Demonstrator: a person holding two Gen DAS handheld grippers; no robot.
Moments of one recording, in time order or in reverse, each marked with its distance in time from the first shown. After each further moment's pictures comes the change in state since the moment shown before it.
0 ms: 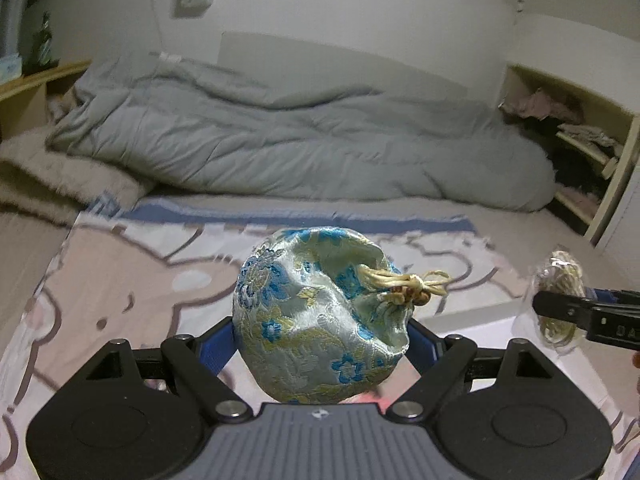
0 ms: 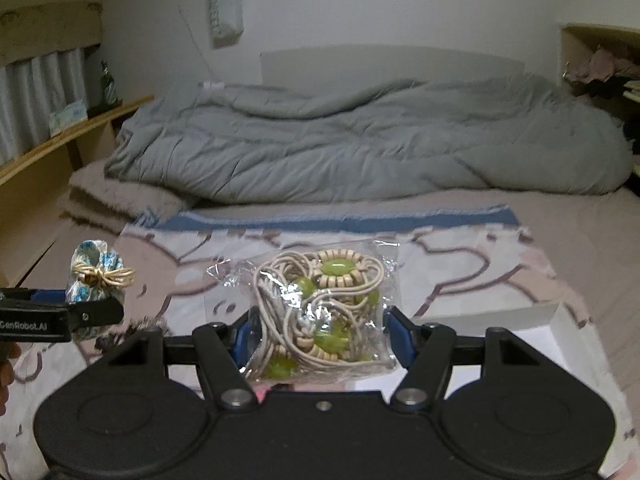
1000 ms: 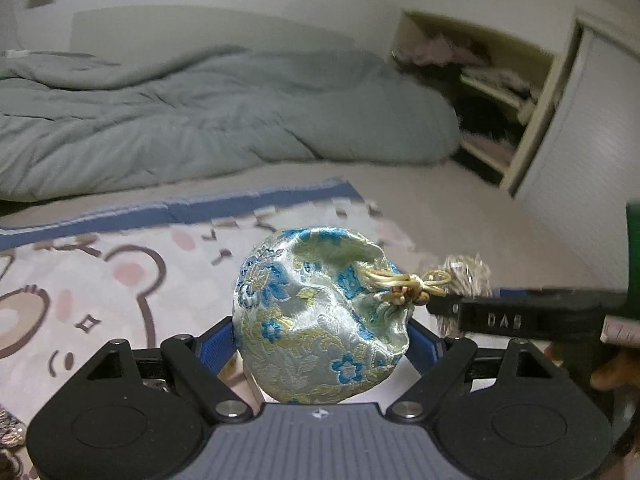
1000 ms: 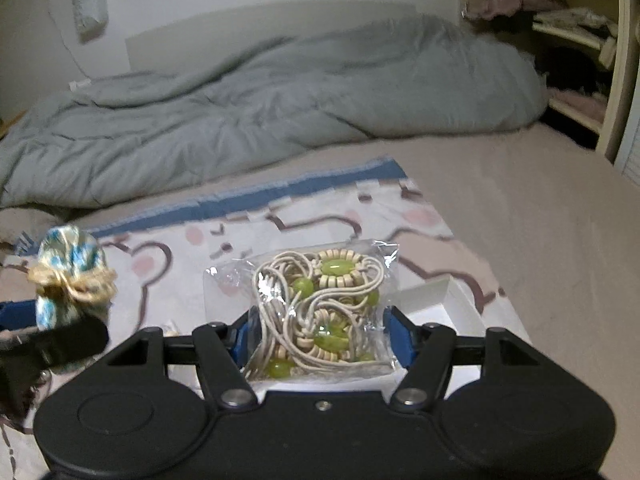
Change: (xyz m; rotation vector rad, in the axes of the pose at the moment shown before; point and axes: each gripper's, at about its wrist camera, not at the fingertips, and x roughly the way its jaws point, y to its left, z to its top) left arm 0.142 -0.145 0.007 0.147 0.125 -0.289; right arm 0.075 -0.136 0.002 0.169 0.137 -0.249
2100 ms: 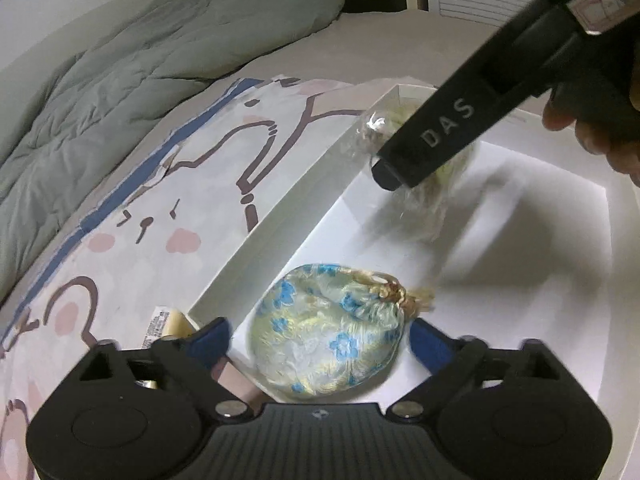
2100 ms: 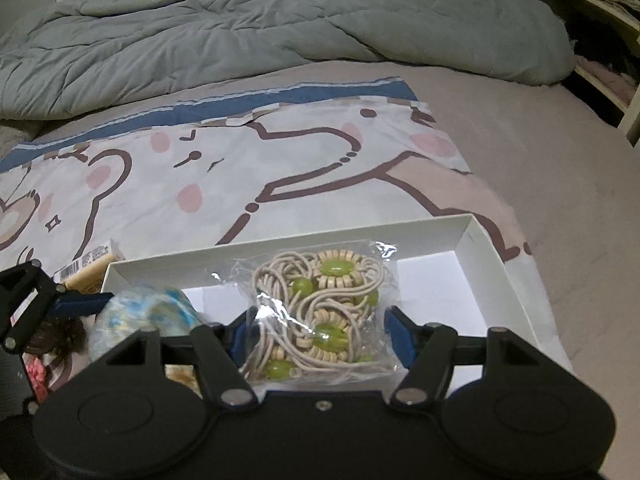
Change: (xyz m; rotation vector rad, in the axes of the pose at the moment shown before) left arm 0.103 -0.021 -0.065 0.588 0.230 0.005; right arm 0.080 0.003 -0.024 -0.104 0.202 -0.050
